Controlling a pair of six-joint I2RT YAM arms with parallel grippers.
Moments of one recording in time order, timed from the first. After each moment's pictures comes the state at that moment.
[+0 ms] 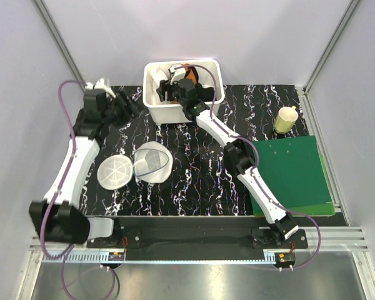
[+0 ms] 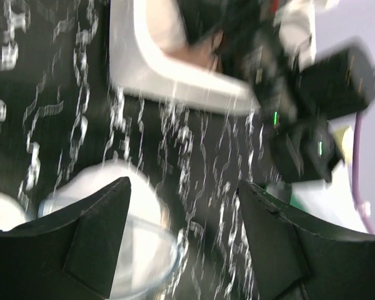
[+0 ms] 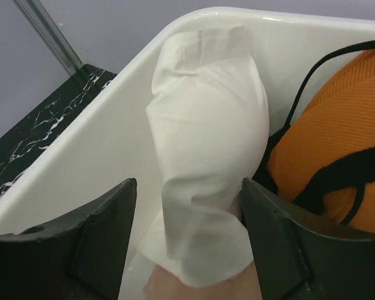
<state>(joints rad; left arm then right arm) -0.08 1.28 1.22 -0.43 0.22 -0.62 0.61 2.85 2.72 0.08 -0.03 0.18</state>
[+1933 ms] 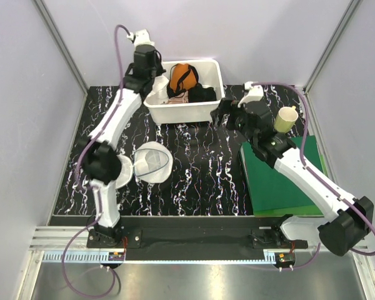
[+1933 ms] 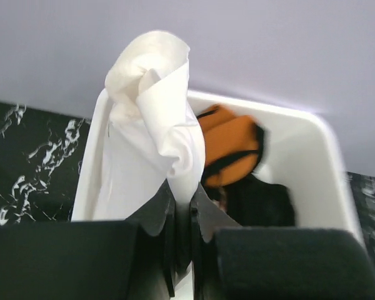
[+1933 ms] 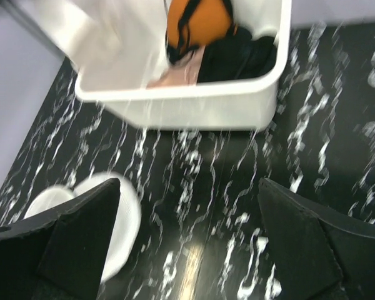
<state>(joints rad) -0.32 2.08 2.09 -0.30 -0.31 -0.40 0.58 1.26 1.17 -0.13 0.23 0.40</state>
